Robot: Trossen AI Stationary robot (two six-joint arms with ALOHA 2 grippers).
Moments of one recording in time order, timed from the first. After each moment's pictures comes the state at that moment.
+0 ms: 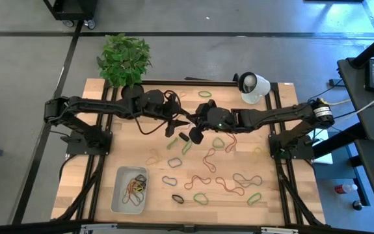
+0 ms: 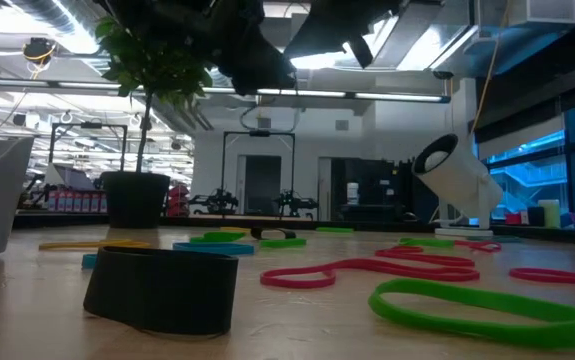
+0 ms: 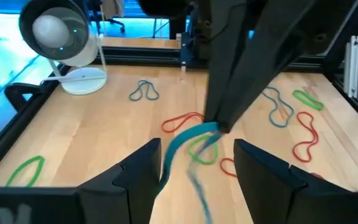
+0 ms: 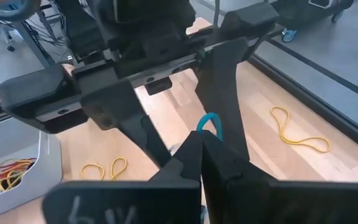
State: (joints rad) left arm 0.23 1.40 0.91 0.11 0.20 0.04; right arm 0.06 1.55 1.22 -0.14 0.41 0.34
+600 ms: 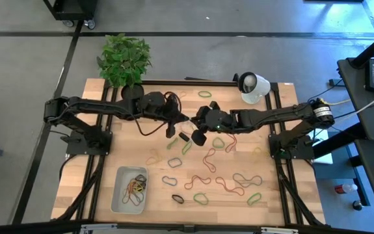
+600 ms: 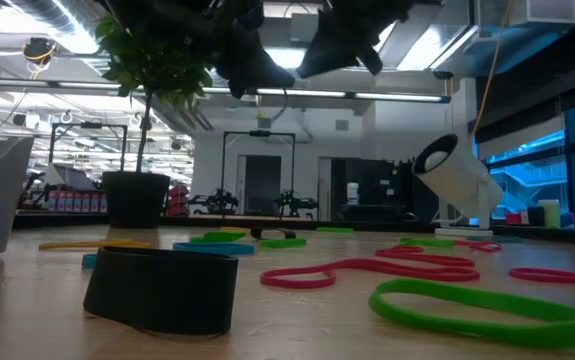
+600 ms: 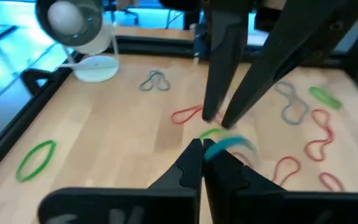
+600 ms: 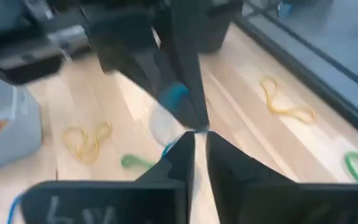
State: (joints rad) left arm 0.20 1.40 0.91 0.08 0.12 0.01; right arm 0.06 1.55 1.22 -0.29 0.41 0.35
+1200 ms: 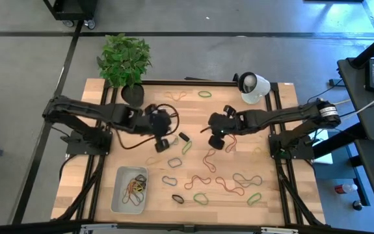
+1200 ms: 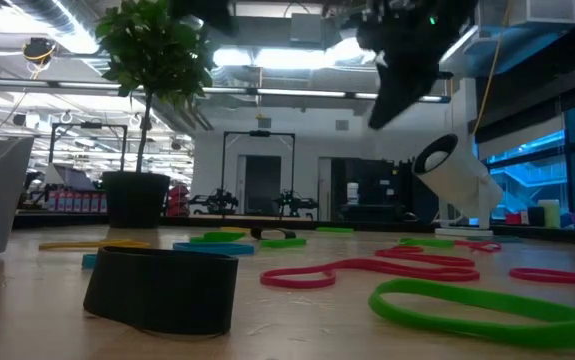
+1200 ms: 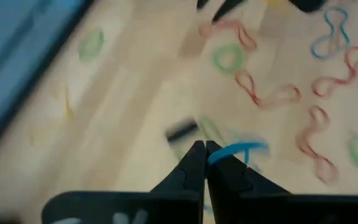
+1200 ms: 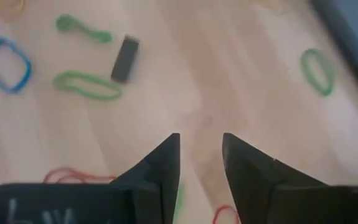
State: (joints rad) left arm -0.17 1.41 1.43 -0.96 -0.37 -0.46; right arm 0.05 1.47 1.11 -0.68 0.38 0.32
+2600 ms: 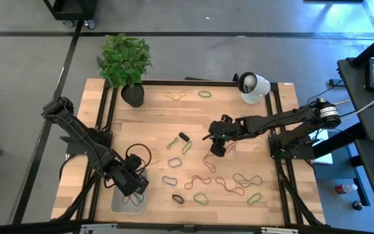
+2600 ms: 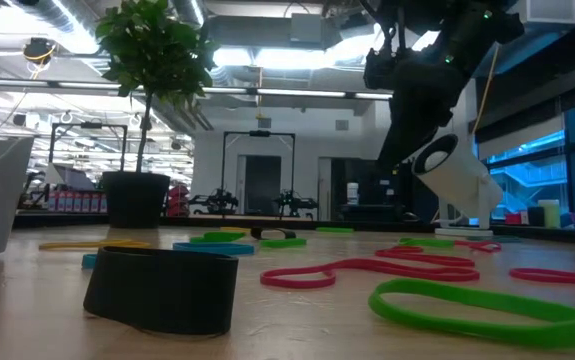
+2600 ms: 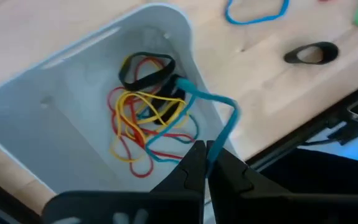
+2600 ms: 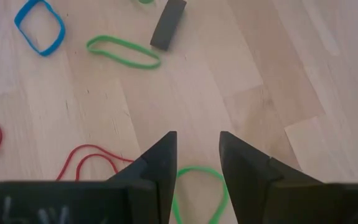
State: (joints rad) left arm -0.72 1.41 1.10 -0.94 -0.06 -1.82; right arm 0.05 1.47 0.89 -0.41 0.21 0.31
